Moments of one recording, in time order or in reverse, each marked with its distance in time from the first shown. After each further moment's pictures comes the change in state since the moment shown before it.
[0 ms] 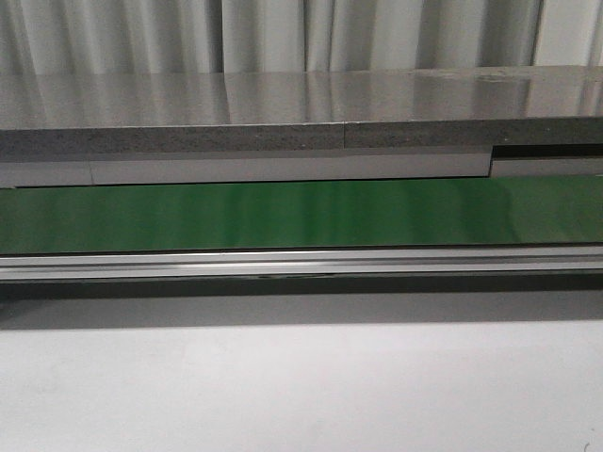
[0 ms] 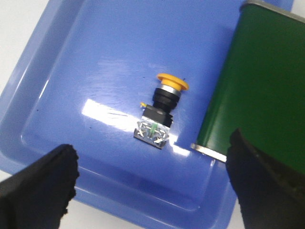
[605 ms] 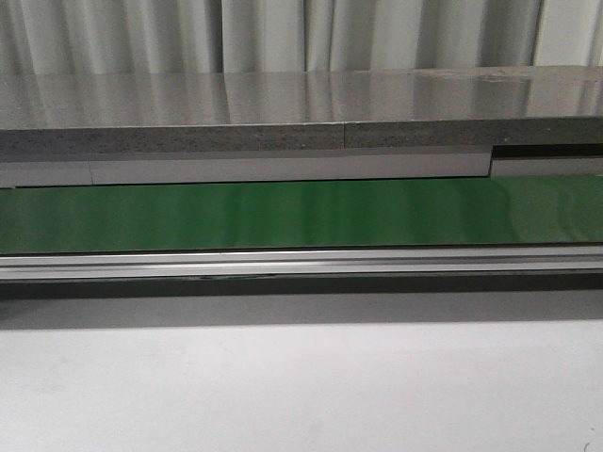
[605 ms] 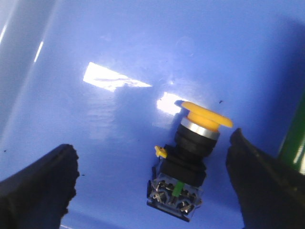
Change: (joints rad) left arm 0.006 0.381 -0.173 0.008 -0.027 0.031; right arm 0.000 0.000 0.000 0.000 0.000 0.000
